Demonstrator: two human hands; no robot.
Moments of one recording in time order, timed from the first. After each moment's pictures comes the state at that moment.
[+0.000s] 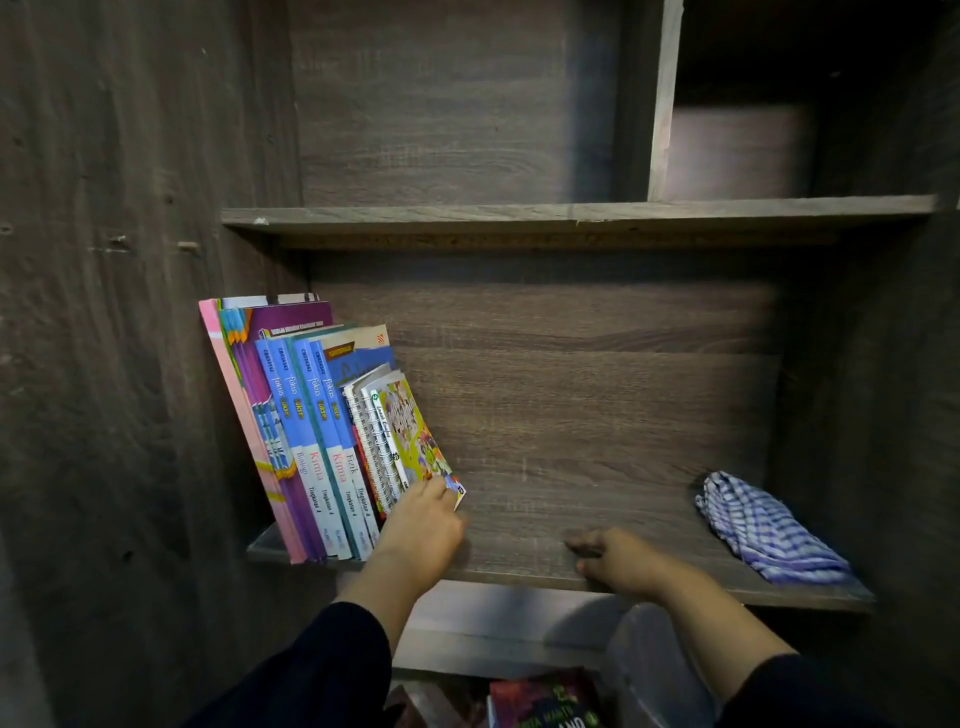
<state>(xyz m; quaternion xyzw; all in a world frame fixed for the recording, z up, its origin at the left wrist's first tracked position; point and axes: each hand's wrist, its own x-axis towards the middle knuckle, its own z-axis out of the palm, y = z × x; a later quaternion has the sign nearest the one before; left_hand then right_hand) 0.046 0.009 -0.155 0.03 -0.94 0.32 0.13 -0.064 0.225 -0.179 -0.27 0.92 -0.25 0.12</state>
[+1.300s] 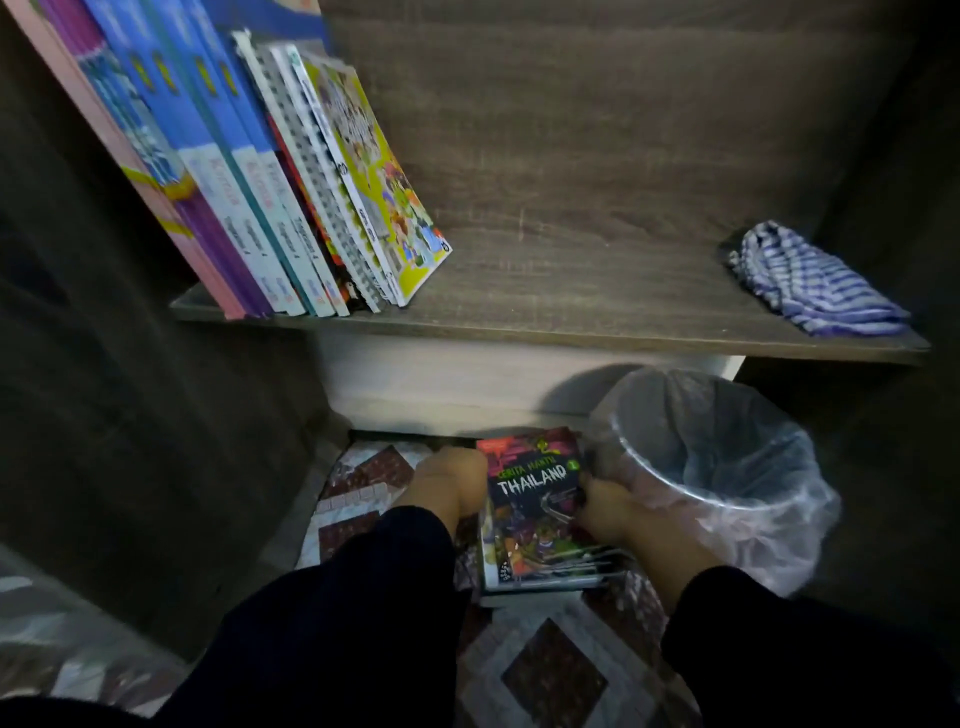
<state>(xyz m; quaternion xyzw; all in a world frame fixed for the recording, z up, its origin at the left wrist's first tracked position) 0.035 0.051 -0.359 0.07 -0.98 -0.07 -0.16 -0.029 0.240 -0.398 -0.16 0.94 -0.16 0.25</state>
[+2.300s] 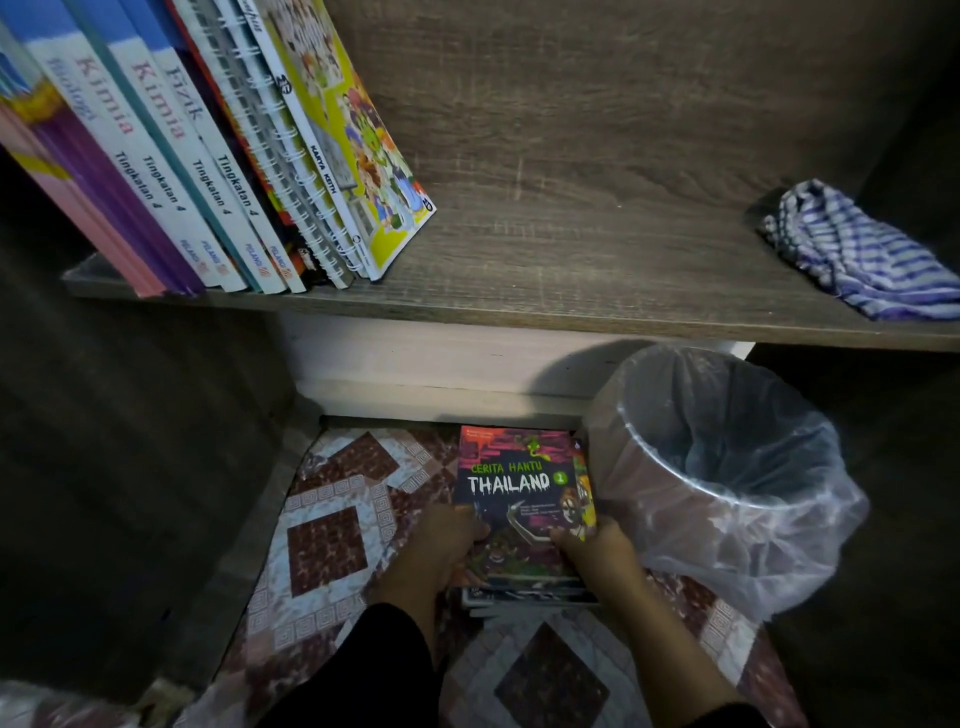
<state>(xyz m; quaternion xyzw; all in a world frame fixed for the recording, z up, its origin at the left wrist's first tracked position) 0.046 0.061 -0.442 0.39 -0.67 -0.62 -0.13 0.005 0.236 -0.450 0.10 0.84 -0.49 0.21</state>
